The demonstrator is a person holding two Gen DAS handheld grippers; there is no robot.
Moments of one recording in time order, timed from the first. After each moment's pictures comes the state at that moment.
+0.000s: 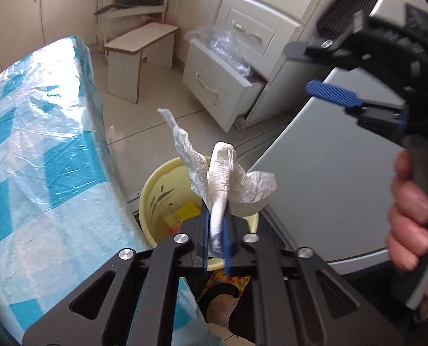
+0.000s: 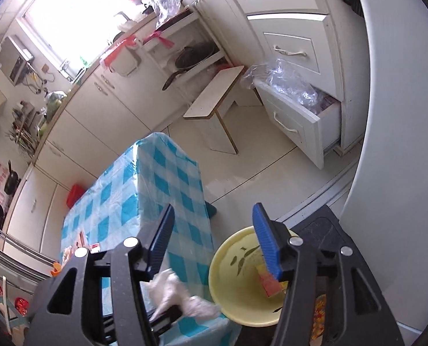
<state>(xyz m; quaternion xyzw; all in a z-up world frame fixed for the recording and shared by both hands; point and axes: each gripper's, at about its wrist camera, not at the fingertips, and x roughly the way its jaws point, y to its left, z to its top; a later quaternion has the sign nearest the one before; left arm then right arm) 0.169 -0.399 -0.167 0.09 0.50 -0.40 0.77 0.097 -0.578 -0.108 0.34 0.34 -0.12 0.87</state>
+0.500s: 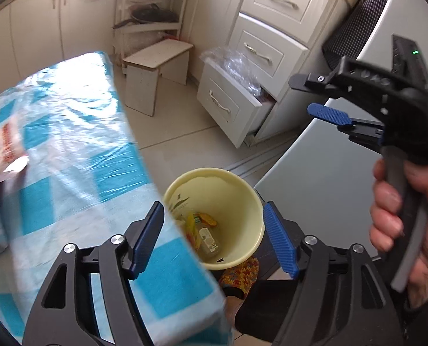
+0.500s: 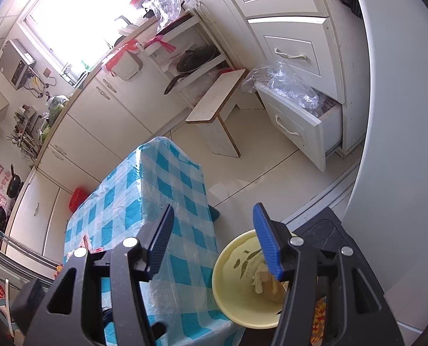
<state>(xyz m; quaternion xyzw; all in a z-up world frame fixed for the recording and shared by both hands) 0.158 -0.339 -0.122 0.06 0.46 -0.38 0.80 0.102 -0.579 -0.102 0.34 0.33 -0.12 0.87</state>
